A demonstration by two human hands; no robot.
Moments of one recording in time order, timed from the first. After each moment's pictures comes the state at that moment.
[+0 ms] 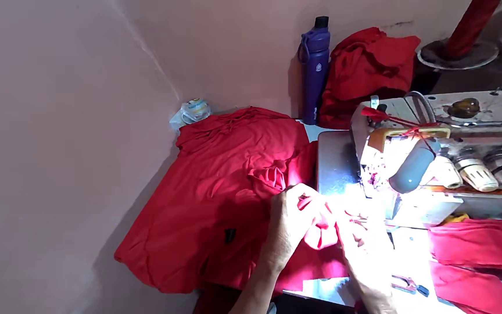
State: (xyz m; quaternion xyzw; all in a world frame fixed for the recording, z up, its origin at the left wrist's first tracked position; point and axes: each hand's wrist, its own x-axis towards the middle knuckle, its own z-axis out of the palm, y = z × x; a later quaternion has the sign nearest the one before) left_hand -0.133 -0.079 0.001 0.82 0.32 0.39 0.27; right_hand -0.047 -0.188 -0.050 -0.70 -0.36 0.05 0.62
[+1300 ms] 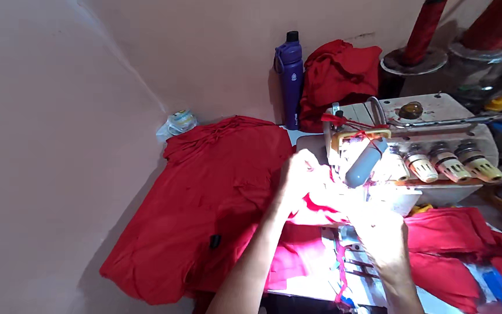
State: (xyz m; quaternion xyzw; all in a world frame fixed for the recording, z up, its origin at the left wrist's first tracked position) left_hand -0.076 -0.059 0.034 0.83 0.31 0.24 0.39; right_hand 0.012 -0.212 -0.026 -0.76 -0.31 0.05 0.57
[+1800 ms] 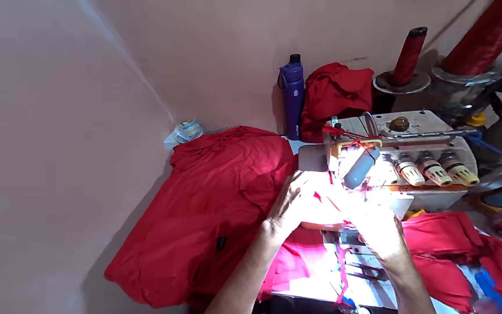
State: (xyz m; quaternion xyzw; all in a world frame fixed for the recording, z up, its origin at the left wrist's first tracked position) left_hand -0.095 -0.057 0.008 0.93 0.12 0.33 0.11; right_hand 0.029 -0.211 -0.017 -0.78 -0.36 0.12 0.49
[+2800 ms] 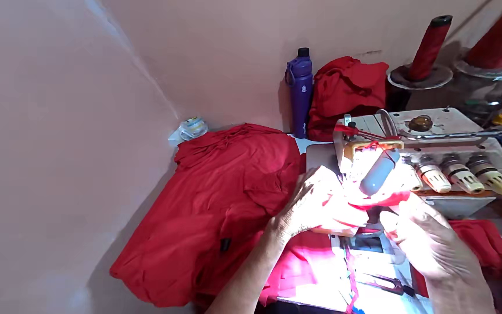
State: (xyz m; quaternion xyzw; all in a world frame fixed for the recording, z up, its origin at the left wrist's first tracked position) left_hand -0.084 -0.055 0.018 0.93 0.08 0.27 0.22; right_hand 0.052 -0.223 -0.007 -0.36 -0.27 0.39 0.81
